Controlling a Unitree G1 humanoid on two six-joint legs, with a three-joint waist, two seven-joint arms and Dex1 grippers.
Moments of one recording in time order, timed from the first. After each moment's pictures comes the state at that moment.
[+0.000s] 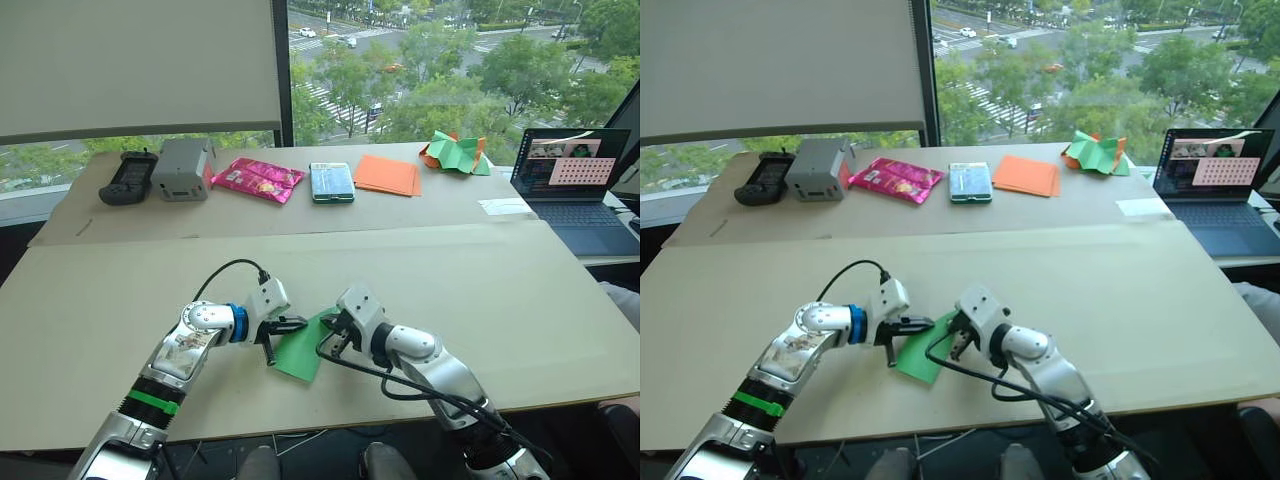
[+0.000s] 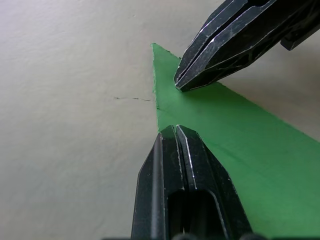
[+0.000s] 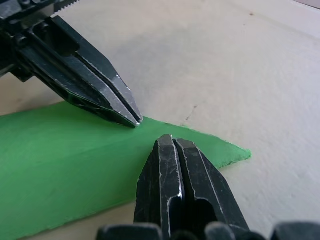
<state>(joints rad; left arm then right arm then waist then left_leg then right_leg) -0.38 0.52 -0.27 0.09 -0.13 0.32 -1.00 -0.28 -0.27 0.37 -0.19 0.04 0.61 0.51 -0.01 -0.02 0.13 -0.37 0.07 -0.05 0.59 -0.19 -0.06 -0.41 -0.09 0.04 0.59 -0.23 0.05</state>
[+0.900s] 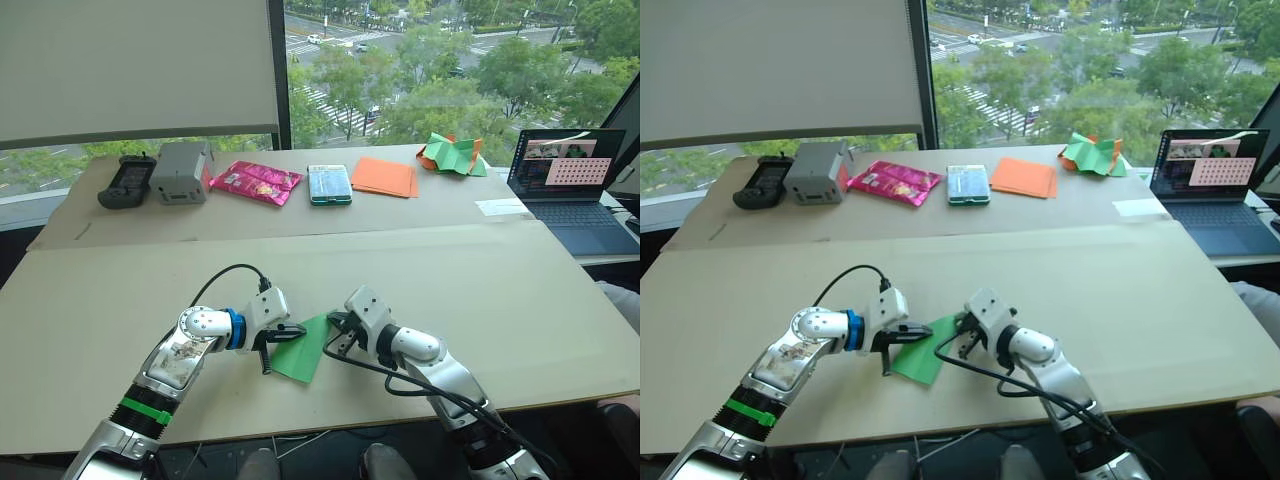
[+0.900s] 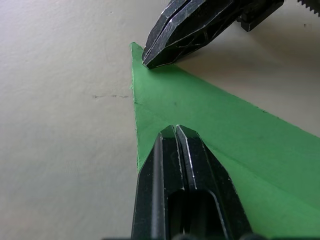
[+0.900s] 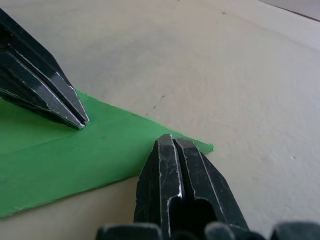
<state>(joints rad) -0.34 0.56 -0.28 0.04 -0.12 0.30 -1.01 -0.25 -0.26 0.35 -0.10 0.03 0.45 0.52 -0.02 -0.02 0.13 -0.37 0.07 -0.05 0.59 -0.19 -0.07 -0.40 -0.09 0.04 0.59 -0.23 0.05</state>
